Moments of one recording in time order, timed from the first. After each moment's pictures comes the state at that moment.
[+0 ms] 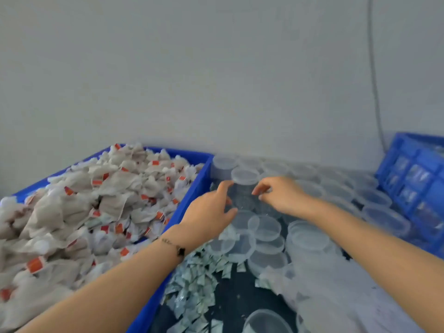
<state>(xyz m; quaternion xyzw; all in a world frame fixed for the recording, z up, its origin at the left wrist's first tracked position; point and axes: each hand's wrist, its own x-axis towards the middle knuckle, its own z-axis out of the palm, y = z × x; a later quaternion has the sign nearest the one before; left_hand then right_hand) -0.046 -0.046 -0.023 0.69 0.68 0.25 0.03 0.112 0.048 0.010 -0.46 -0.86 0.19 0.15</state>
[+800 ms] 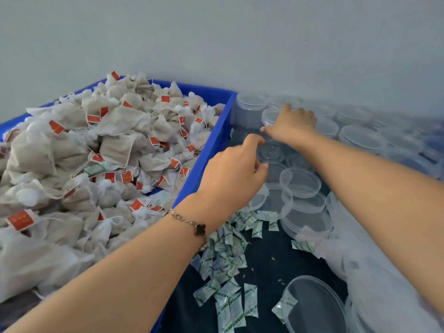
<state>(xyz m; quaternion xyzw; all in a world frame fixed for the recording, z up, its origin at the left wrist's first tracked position) -0.064 -0.054 -0.058 0.66 0.68 0.32 0.05 0.011 0.151 -0.055 -0.65 -0.76 -0.02 0.07</state>
